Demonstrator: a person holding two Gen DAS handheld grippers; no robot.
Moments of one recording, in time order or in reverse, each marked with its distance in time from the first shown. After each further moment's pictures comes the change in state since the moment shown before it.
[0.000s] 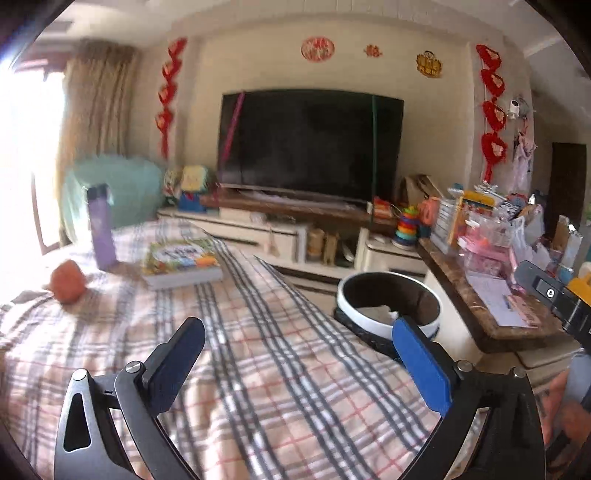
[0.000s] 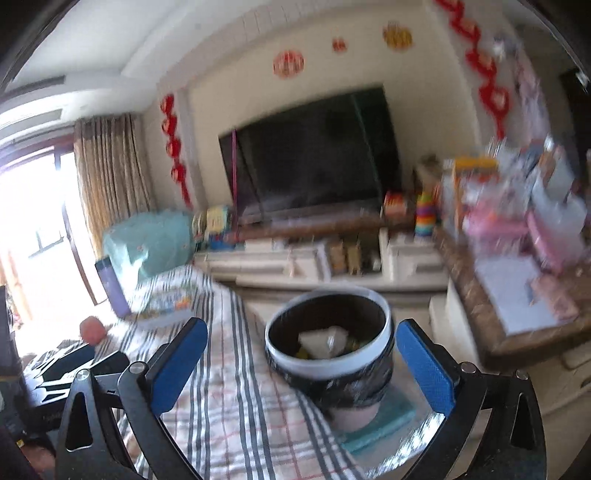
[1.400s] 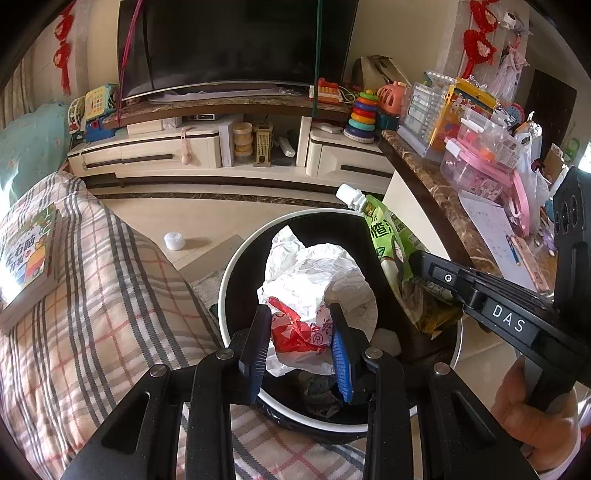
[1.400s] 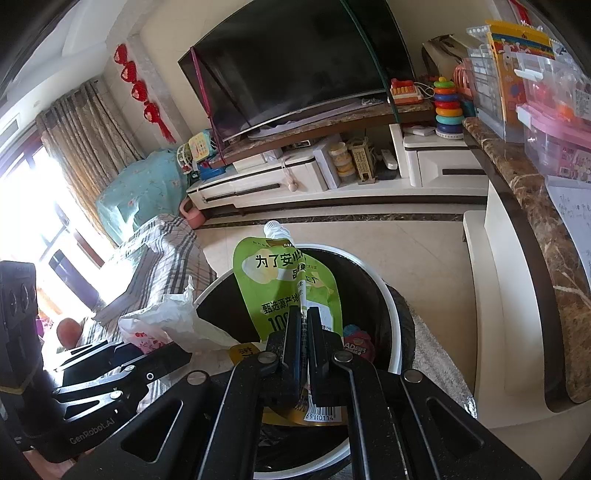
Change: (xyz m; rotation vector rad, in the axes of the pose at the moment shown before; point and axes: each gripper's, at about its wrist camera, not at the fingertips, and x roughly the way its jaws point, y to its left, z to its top) left arm 0.333 -0.095 0.068 0.106 0.508 -0.219; right arm 0.236 -0.102 -0.011 0.168 0.464 0.112
